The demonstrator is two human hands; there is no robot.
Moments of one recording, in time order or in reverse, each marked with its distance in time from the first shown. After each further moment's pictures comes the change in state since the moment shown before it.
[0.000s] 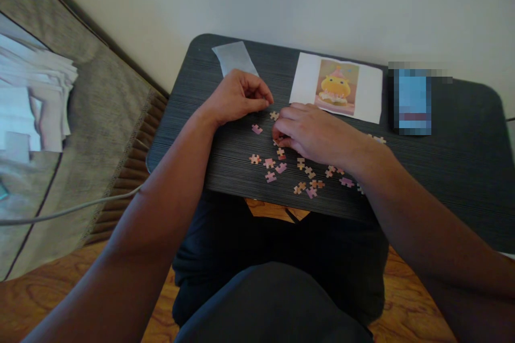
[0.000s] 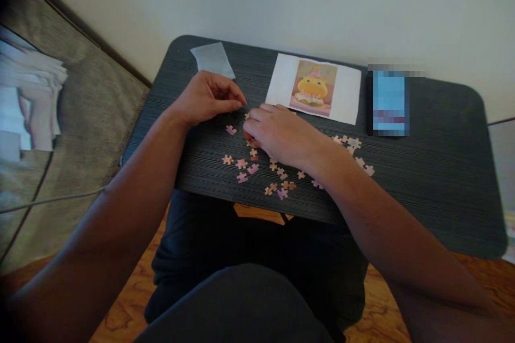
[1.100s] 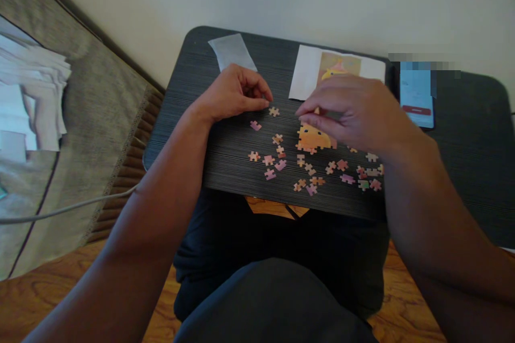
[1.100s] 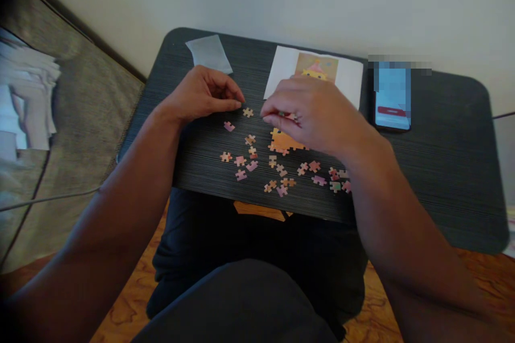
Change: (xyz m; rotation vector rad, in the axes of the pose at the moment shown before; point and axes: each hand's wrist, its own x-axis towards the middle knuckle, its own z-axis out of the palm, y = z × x) left_hand -0.003 0.004 -0.006 0.017 -0.075 -0.065; right_hand -0.034 0.019 -0.033 0.220 0.183 0.155
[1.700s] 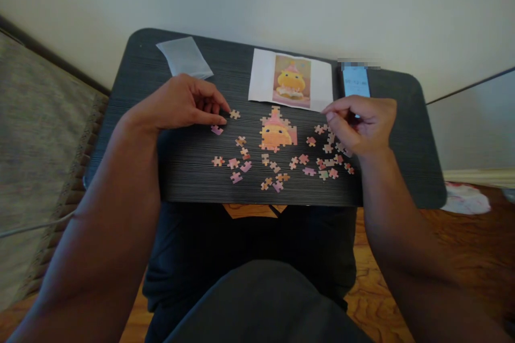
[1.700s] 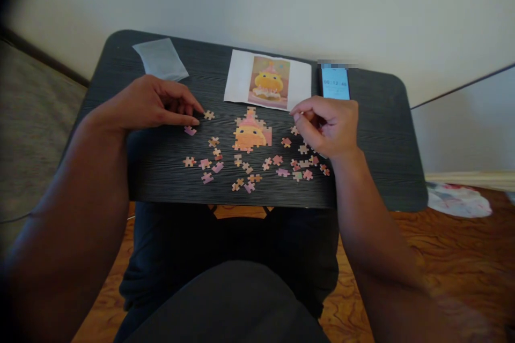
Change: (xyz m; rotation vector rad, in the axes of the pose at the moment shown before) left_hand -0.005 0.002 -0.018 0.150 -0.224 0.071; right_hand -0.103 0.048 0.013 0.019 0.583 0.330
